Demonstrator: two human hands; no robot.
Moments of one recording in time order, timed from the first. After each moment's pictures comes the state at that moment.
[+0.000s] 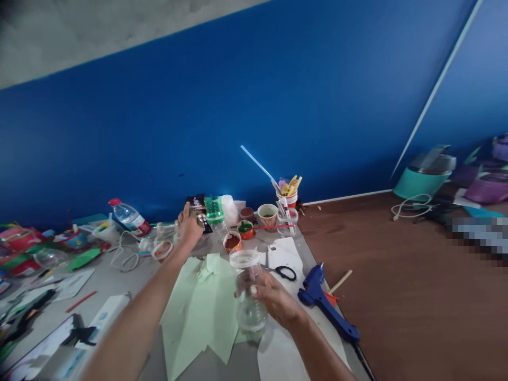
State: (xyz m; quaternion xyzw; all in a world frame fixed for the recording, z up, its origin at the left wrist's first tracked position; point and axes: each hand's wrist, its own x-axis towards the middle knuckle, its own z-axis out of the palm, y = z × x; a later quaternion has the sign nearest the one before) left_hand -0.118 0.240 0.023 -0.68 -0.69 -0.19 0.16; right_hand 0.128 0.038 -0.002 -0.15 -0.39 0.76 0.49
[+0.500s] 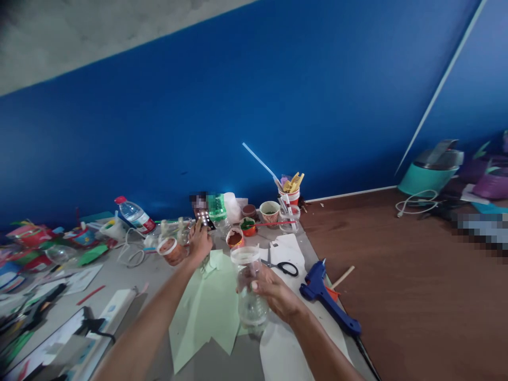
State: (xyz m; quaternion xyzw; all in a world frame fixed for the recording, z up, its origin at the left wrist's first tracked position) left_hand -0.117 0.203 -0.024 -0.71 -0.67 -0.15 0.15; right_hand 0.125 0.038 -0.005 -0.13 -0.37 0.76 0.51
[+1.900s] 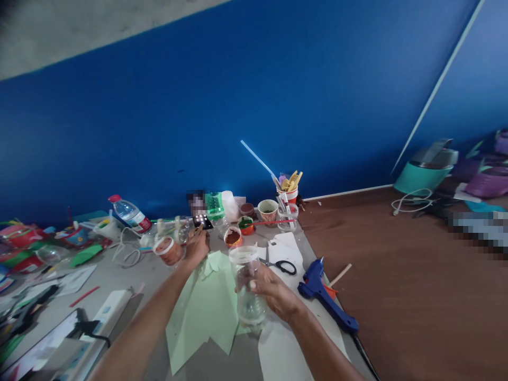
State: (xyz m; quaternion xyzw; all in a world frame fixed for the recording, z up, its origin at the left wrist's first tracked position) left_hand -0.131 0.204 -0.040 -0.74 -0.66 -0.09 0.10; right_hand 0.126 0.038 -0.009 -0.15 -0.39 0.76 0.50
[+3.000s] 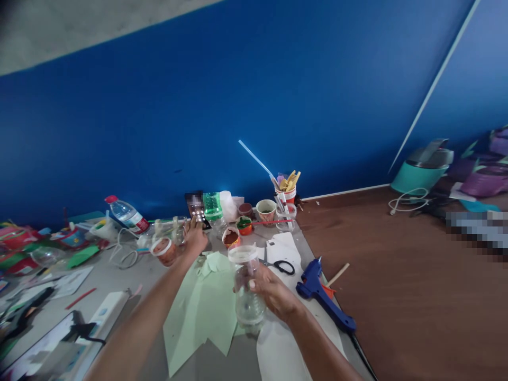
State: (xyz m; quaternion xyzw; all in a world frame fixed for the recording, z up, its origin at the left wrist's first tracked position) left_hand -0.116 0.217 -0.017 -0.69 -0.70 -0.13 0.11; right_hand 0.126 0.040 -0.007 -0.15 -0.38 0.76 0.51
